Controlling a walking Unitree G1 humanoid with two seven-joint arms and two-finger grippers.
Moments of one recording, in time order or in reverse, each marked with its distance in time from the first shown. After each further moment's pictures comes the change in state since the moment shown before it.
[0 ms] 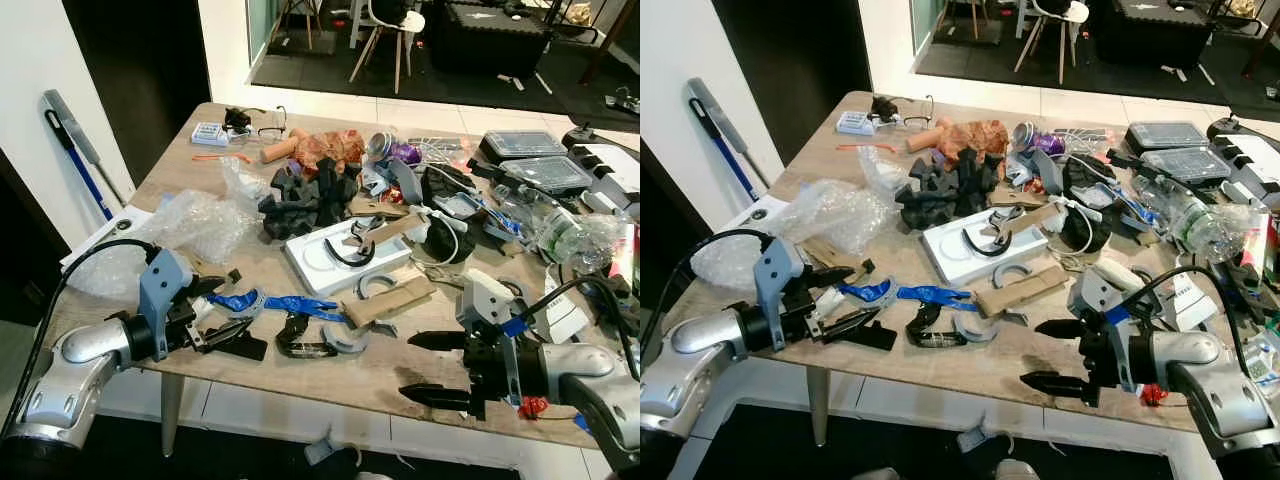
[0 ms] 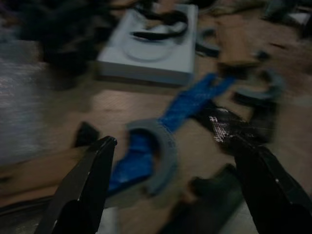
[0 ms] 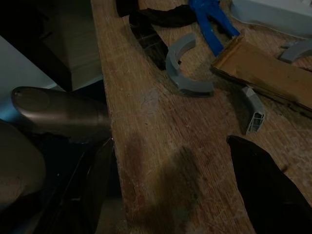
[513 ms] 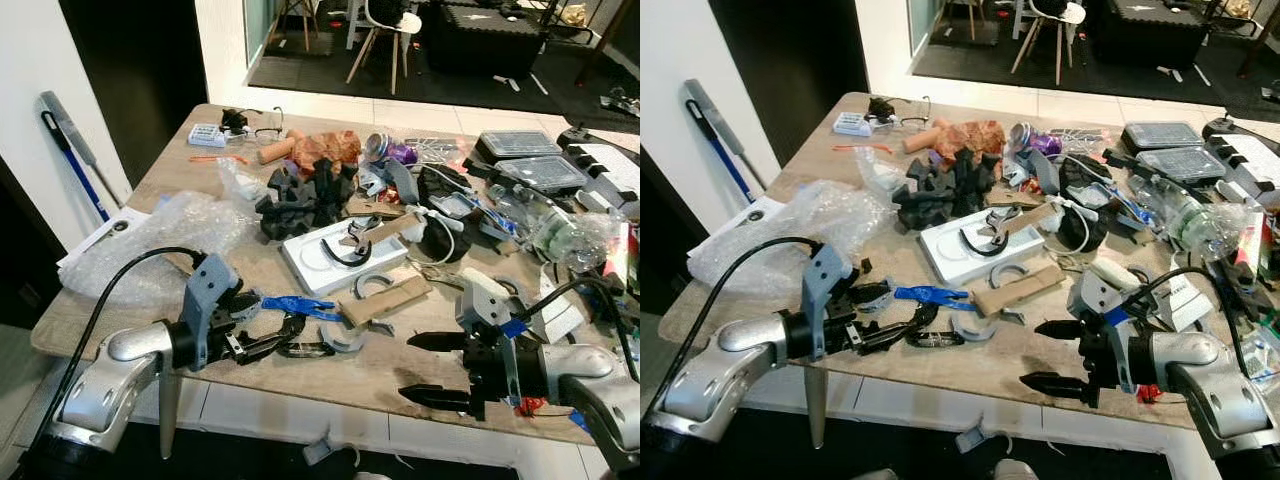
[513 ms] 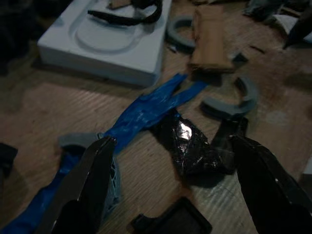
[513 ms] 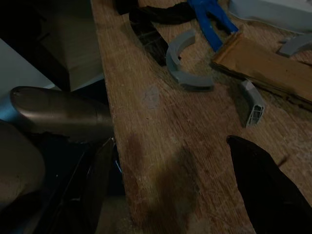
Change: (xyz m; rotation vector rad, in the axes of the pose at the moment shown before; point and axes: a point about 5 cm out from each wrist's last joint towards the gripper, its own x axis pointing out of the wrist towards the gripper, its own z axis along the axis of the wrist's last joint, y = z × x) left arm 0.036 -0.021 0.001 -0.162 0.084 -0.013; right arm 0.000 0.000 -0.001 0.000 0.002 -0.002
